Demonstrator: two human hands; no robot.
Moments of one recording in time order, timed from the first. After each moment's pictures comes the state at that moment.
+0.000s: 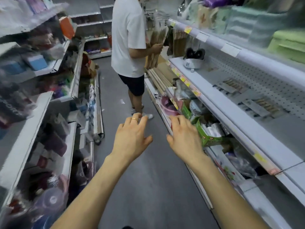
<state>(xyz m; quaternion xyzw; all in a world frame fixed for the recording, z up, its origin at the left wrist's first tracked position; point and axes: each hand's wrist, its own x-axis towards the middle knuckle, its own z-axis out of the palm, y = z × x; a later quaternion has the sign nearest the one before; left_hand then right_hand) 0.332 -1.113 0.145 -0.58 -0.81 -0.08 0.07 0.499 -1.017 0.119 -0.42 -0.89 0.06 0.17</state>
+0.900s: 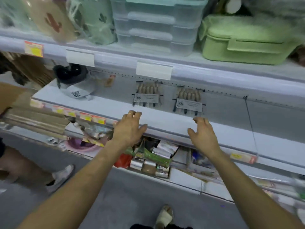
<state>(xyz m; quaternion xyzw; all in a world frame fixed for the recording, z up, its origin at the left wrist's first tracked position) 0.343 -0.555 0.038 -0.87 -0.47 -0.06 -0.12 0.592 -0.707 0.030 -0.85 -0.45 0.16 0.22</state>
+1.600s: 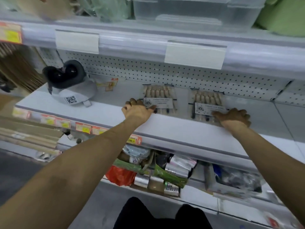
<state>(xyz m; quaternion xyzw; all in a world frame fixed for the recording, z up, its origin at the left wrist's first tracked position) 0.402 -0.378 -0.039 -0.79 -0.60 -0.02 -0.15 0.691 -0.579 -0.031 -0.96 -0.20 0.13 0.17</state>
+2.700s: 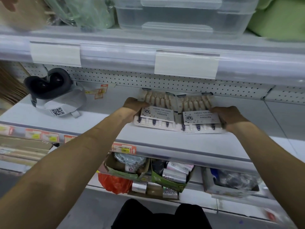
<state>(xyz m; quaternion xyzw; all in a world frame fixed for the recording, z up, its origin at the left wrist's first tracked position) 0.425 -0.337 -0.015 -0.62 -0.53 -0.18 -0.55 0.702 -0.565 -0.014 -0.80 -0.09 0.31 0.50</state>
